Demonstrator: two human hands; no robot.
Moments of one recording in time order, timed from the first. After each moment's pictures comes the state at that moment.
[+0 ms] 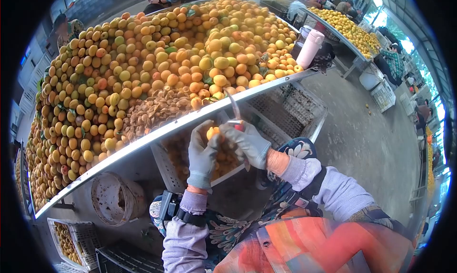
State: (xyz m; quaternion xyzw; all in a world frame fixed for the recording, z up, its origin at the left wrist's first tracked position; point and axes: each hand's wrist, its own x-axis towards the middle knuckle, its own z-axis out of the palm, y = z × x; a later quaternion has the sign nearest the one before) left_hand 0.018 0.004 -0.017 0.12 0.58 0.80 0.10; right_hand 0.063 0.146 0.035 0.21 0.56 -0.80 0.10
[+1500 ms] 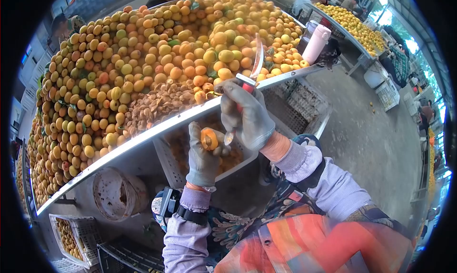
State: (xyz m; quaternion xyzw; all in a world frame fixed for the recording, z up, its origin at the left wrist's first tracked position) left_hand 0.017 -0.005 -0.043 0.09 0.47 0.85 0.23; right_hand 0.032 0.128 0.099 0.06 0.46 -0.89 -0.04
